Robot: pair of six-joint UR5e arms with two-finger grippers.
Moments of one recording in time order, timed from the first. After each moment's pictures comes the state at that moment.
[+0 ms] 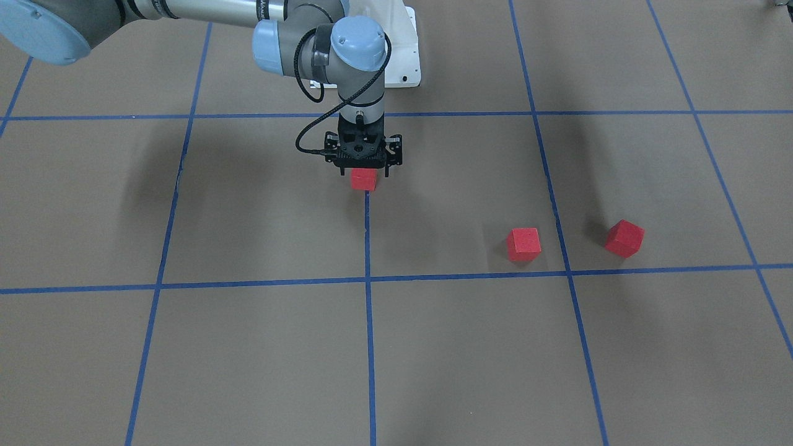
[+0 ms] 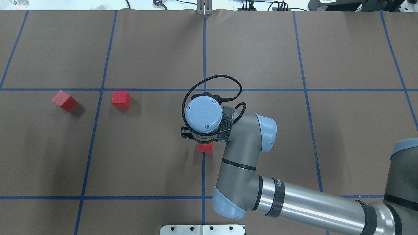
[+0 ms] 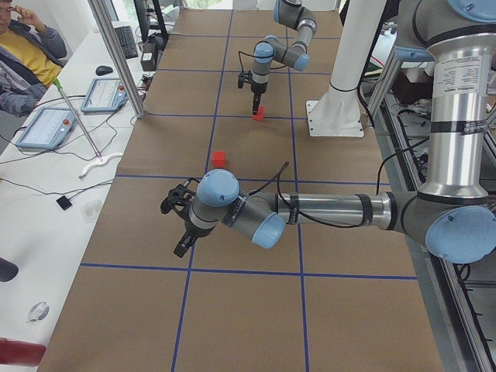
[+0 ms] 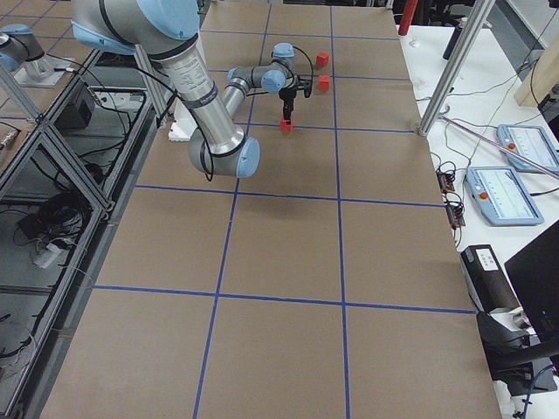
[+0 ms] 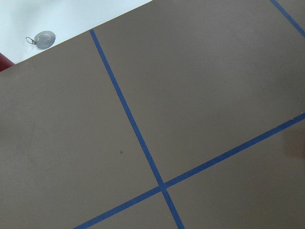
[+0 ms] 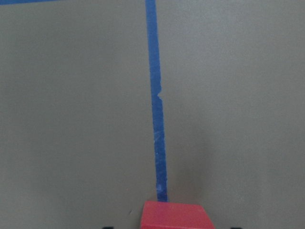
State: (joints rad) left arm -1.57 -1.53 -1.61 -2.12 -2.33 0.07; right arm 0.39 -0.77 1.57 -1.59 1.73 1.37
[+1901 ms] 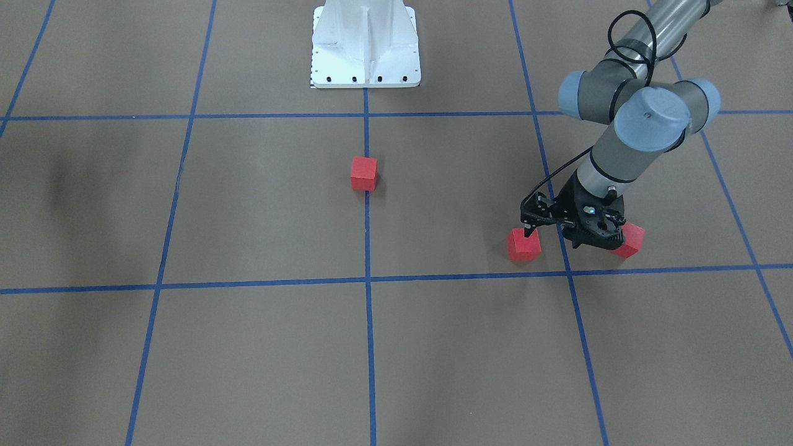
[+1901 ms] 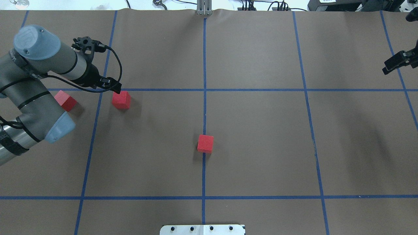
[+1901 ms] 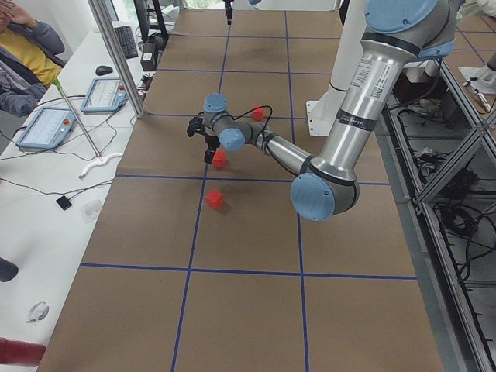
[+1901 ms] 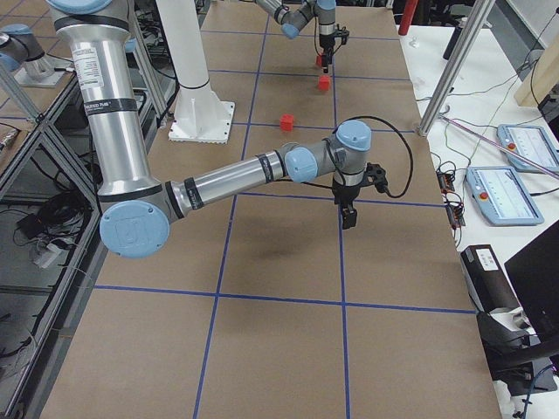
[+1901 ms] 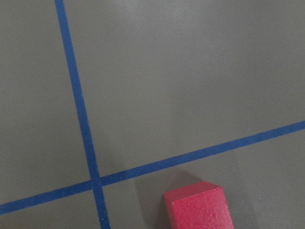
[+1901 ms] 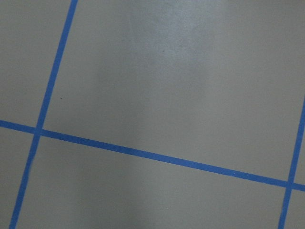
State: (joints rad) left arm -0.84 -1.98 -1.57 -1.96 -2.07 -0.77; right arm 1.28 -1.41 1.75 -1.59 2.22 0.23
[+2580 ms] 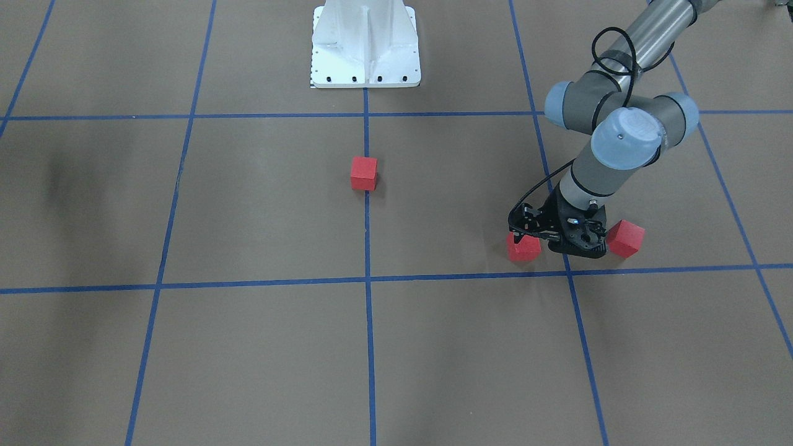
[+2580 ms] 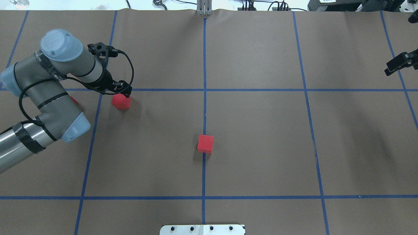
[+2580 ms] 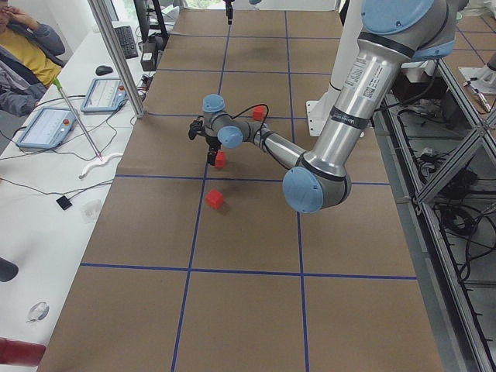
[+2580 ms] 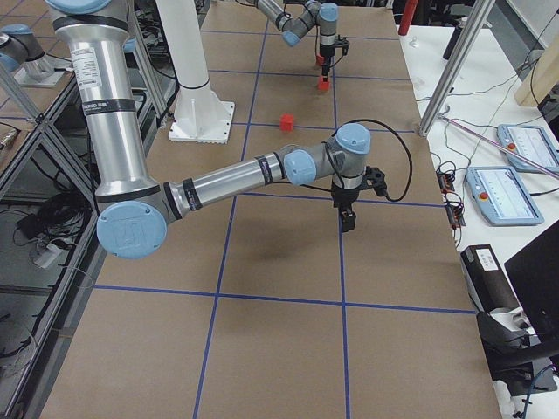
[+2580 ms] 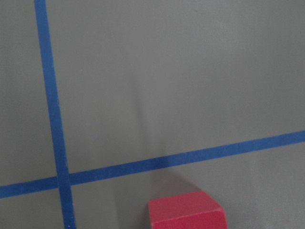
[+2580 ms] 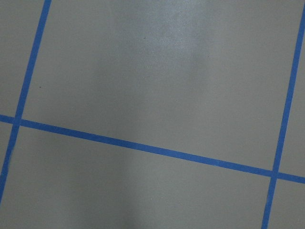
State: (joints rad) left arm -0.81 -2.04 -1.51 -1.88 -2.07 -0.84; right arm 1.28 -1.41 1.75 -1.59 2.22 0.23
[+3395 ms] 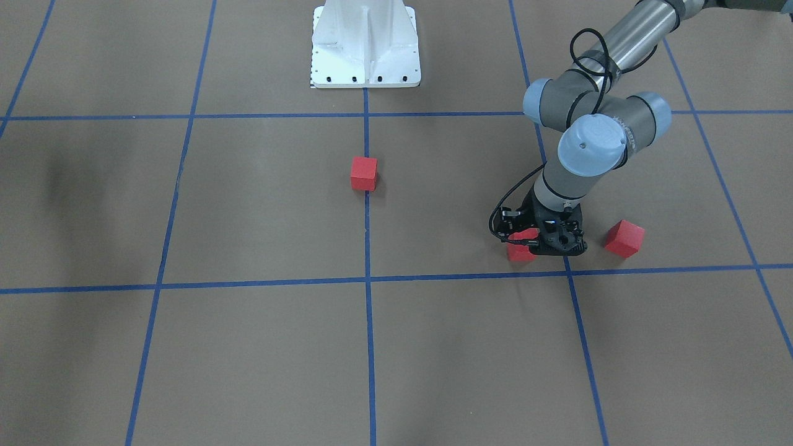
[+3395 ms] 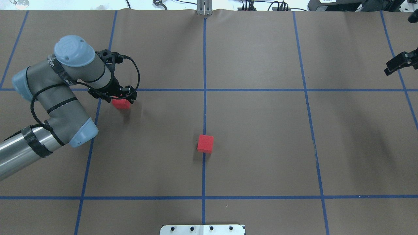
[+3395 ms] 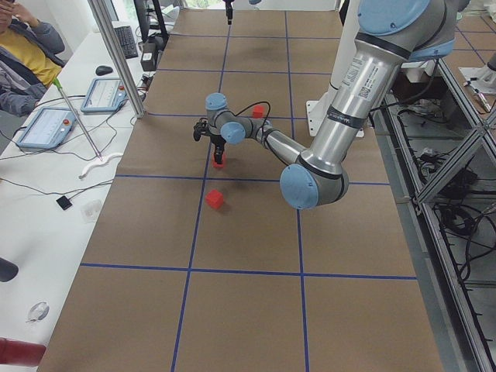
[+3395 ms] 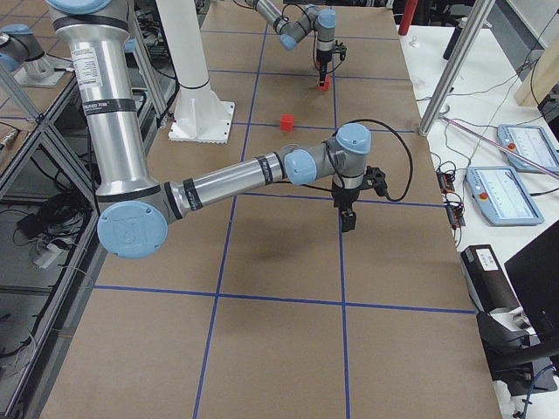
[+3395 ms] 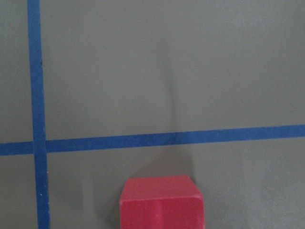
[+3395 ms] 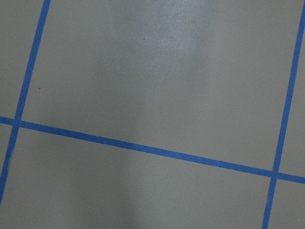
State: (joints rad) left arm -0.77 -2.06 -1.51 -1.84 -2.06 -0.94; right arm 1.28 -1.41 1.74 -1.59 2.22 0.23
